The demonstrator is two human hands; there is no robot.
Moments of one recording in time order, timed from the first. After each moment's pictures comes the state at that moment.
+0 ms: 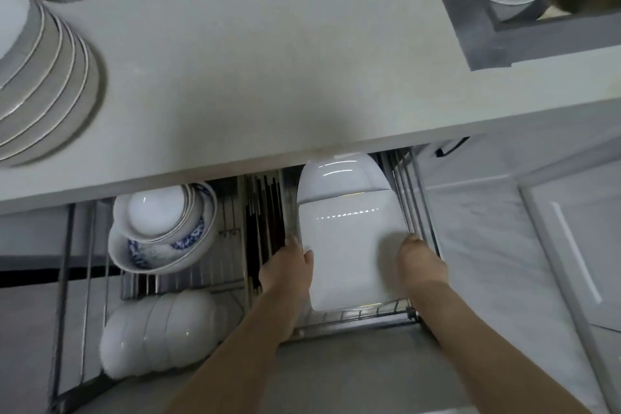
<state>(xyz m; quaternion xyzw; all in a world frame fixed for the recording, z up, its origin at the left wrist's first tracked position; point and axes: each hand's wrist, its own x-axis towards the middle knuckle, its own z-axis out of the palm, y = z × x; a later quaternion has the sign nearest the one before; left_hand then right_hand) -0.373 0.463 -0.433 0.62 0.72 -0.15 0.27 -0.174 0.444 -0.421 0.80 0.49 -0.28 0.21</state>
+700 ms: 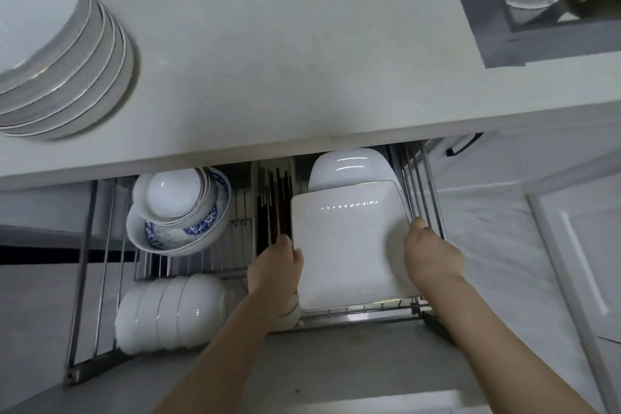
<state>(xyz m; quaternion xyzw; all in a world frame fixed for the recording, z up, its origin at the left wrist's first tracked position) -0.408 0.441 -0.409 0.63 0.72 -0.07 0.27 -0.185 0.445 -0.378 0.79 0.53 -0.23 0.21</state>
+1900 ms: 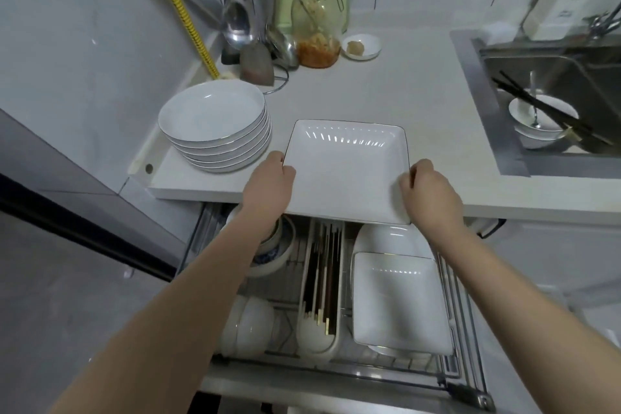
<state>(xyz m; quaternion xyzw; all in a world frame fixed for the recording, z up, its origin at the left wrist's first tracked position) -0.489 0.539 -0.205 0.55 0.77 0.24 0.21 -0.258 0.533 -0.203 0.74 0.62 -0.17 -0.20</state>
